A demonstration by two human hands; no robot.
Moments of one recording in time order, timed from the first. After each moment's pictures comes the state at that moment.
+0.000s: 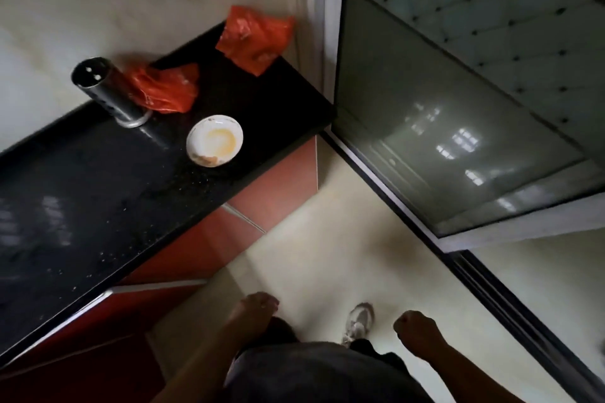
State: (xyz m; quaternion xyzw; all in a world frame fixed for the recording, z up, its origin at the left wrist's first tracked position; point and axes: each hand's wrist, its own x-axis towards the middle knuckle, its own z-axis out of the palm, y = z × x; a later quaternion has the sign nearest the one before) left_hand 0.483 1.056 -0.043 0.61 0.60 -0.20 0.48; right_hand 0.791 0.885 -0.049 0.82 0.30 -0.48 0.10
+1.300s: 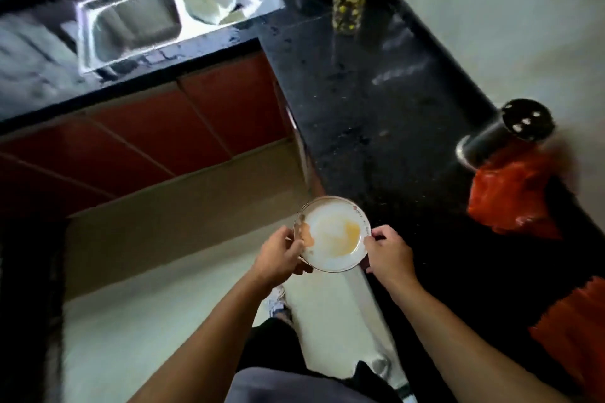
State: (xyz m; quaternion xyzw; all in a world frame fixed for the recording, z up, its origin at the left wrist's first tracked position) left_hand 0.596 1.192 0.027 -0.13 0.79 0.50 0.32; right_hand 0.630 1.410 0.013 0.36 0.79 -0.48 0.12
